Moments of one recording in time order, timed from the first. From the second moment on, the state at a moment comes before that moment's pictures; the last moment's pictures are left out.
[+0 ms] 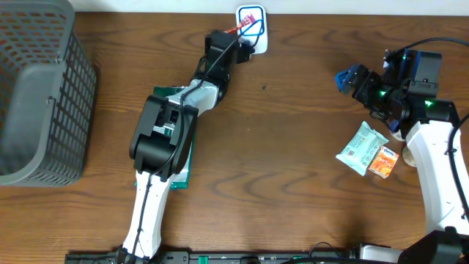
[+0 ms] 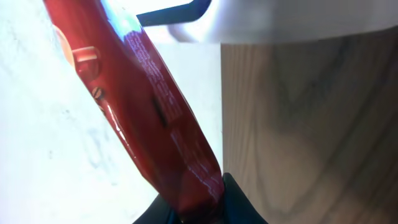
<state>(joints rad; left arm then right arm) -0.36 2.41 1.62 0.43 -0.39 1.49 -0.11 1.47 1.22 -0.63 -0.34 0.48</state>
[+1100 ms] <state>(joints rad) -0.36 2.41 1.62 0.40 -0.25 1.50 -0.11 1.47 1.22 -0.63 -0.34 0.48</state>
